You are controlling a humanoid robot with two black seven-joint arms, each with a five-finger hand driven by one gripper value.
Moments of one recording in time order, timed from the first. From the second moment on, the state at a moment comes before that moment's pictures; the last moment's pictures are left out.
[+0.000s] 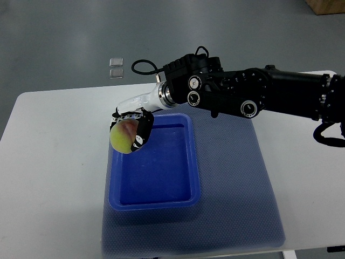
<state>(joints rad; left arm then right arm) 0.01 0.00 -0.09 -0.32 0.00 0.01 0.09 1.43 0.00 -0.08 0.92 -0.90 0.40 -0.06</state>
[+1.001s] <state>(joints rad) 0.01 0.00 -0.09 -0.32 0.00 0.01 0.09 1.36 0.00 0.00 0.85 -0.96 0.38 -0.06</state>
